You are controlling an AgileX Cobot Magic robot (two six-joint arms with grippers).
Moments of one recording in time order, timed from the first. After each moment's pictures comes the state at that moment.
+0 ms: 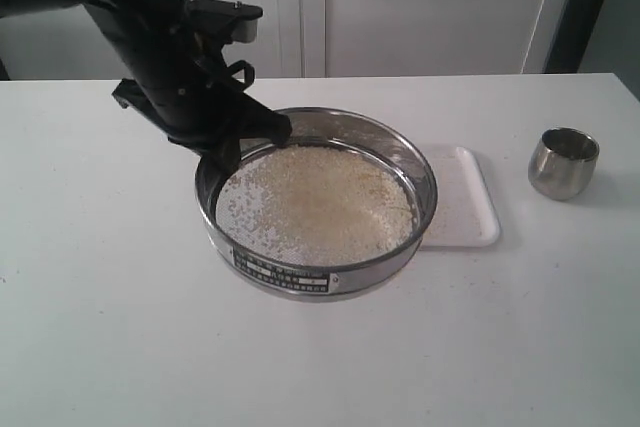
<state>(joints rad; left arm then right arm) -0.61 1.75 -1.52 -0.01 1.01 -0.15 -0.10 0.95 -0.87 0.23 0.75 -0.12</state>
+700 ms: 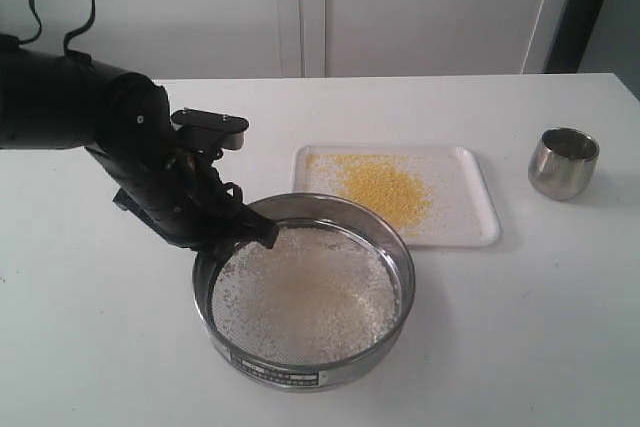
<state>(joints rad) -0.61 1.75 -1.13 -0.07 0.64 -0.15 -0.10 0.95 -0.87 0.23 0.75 -0.12</state>
